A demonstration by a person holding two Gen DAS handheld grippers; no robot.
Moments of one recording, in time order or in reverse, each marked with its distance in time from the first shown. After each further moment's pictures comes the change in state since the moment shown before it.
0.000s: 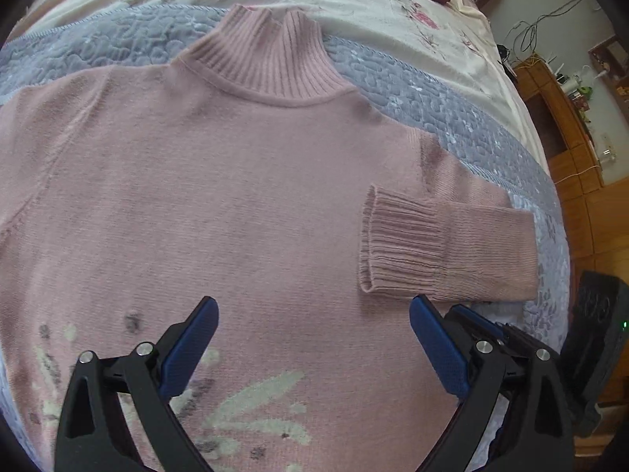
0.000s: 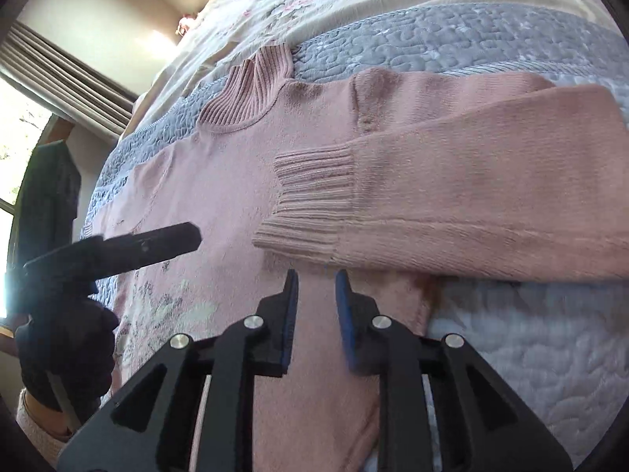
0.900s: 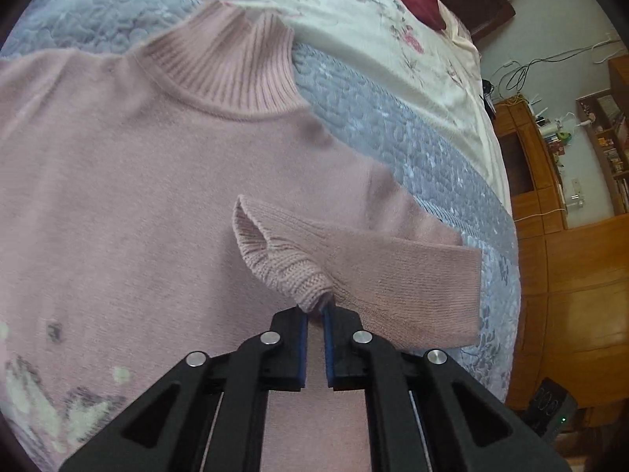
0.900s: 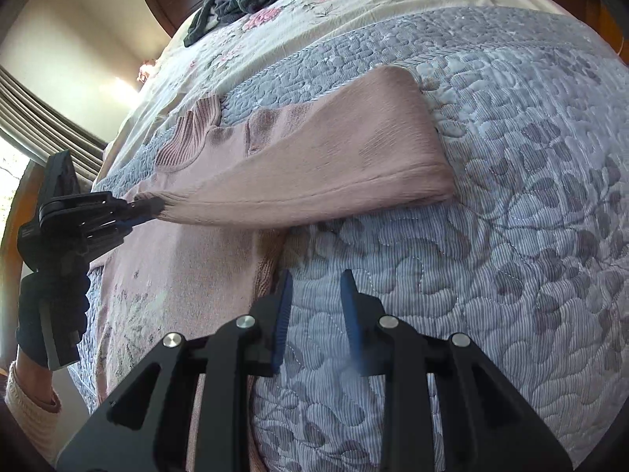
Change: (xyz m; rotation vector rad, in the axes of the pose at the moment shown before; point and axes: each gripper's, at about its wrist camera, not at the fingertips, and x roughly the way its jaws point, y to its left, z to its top) left arm -0.021 -0.001 0.025 -0.098 -0.107 -0.103; right arm -0.076 -0.069 -0.038 0.125 -0.123 -0.110
